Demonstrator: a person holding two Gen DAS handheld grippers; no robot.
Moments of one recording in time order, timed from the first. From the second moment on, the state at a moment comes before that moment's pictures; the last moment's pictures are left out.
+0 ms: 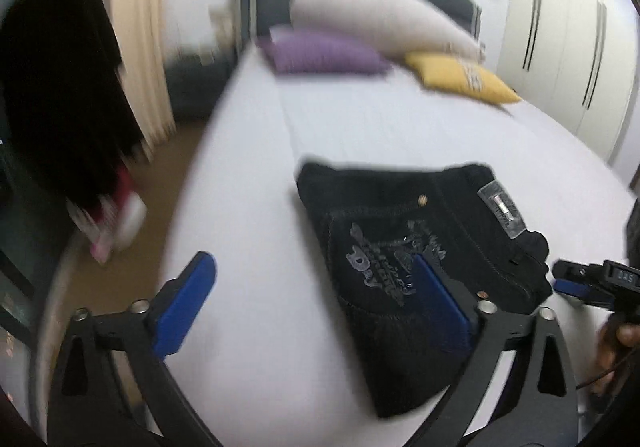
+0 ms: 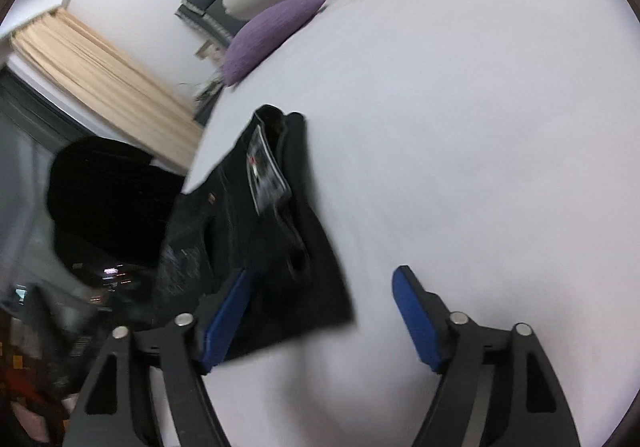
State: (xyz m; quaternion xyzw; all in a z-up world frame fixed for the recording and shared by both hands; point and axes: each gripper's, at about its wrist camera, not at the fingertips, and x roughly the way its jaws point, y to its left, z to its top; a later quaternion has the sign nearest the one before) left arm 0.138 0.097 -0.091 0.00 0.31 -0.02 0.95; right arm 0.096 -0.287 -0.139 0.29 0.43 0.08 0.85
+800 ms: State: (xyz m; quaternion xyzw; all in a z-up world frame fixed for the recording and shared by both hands) left arm -0.040 0.038 0.121 0.04 0.18 -0.04 0.98; right arm -0.060 -0.235 0.095 0.01 0.12 -0.08 0.99
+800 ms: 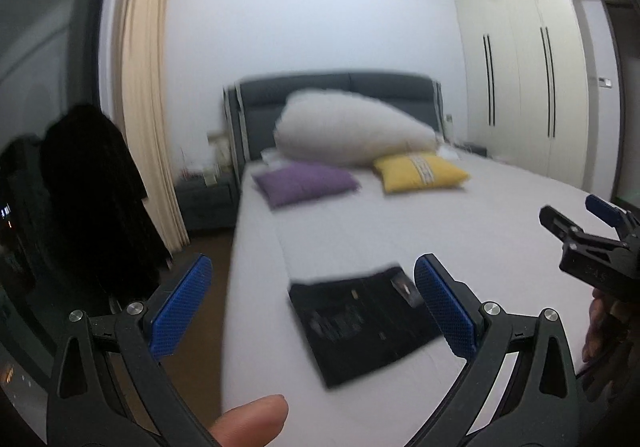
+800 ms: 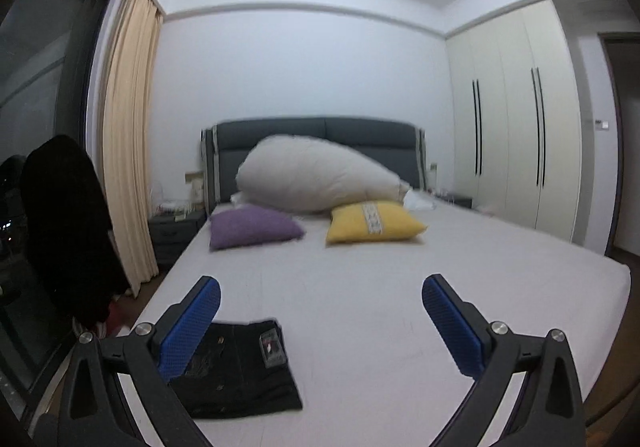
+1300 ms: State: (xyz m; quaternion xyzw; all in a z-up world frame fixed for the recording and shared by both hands) left arm 0.004 0.044 -0.003 -0.02 0.39 0.02 0.92; right arm -0.073 -0.226 0.041 0.04 0.28 -0.11 0.95
